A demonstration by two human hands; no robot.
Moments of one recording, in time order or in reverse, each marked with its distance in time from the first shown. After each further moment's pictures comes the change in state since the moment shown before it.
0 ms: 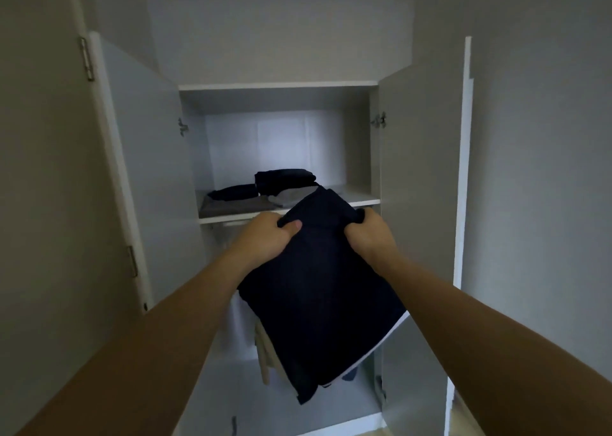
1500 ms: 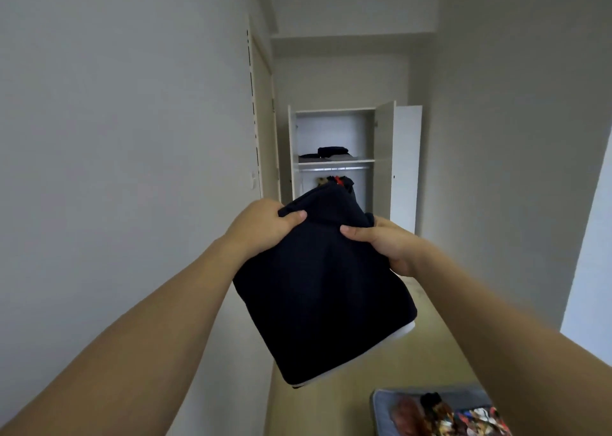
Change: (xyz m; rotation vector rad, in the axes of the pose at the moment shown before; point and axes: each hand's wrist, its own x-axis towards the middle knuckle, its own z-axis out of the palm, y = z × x) left_hand -1.430 0.465 -0.212 0.195 0.135 -0.037; right_hand -1.380 -0.278 -0.519 0.479 -0.699 0.095
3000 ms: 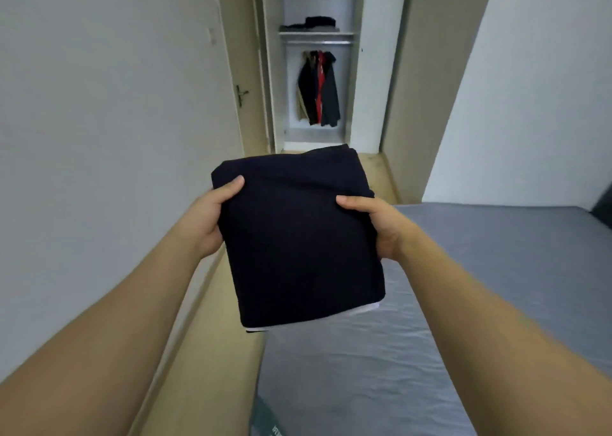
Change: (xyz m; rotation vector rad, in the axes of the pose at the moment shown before) left_hand -0.613 0.443 0.244 -1.163 0.042 -0.665; right_hand -0.737 0.125 -0.242 0.290 -0.063 0.372
